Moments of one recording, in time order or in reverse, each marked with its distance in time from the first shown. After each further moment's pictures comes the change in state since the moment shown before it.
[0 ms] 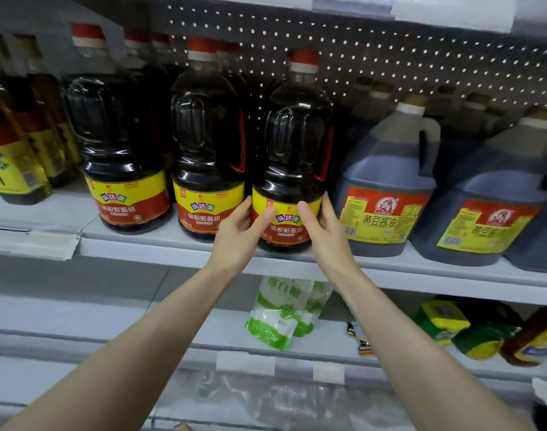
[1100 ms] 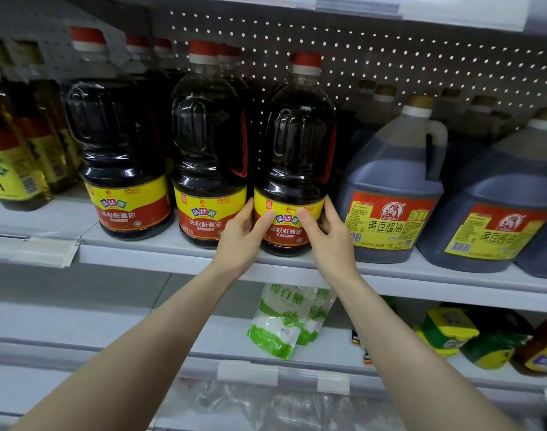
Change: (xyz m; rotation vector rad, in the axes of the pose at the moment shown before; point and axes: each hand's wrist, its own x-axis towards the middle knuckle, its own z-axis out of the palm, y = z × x) left_hand 0.018 -0.018 -0.007 0.067 -0.073 0.042; right_hand 0.008 0.009 0.003 -0.061 0.076 -0.099
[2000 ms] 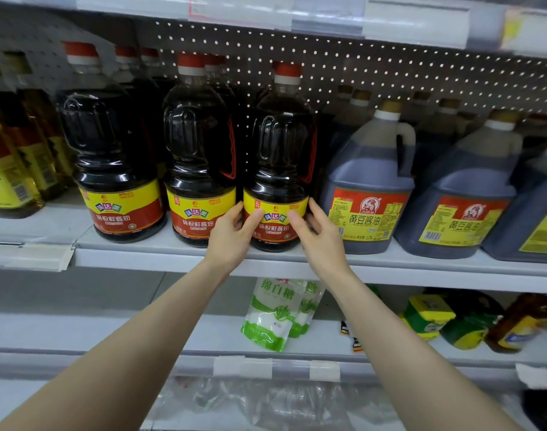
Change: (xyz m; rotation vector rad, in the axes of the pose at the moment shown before) left_hand -0.005 0.010 -0.002 0.130 0.048 -0.098; right_hand -0.022 -0.021 -0.006 0.007 -0.007 0.058
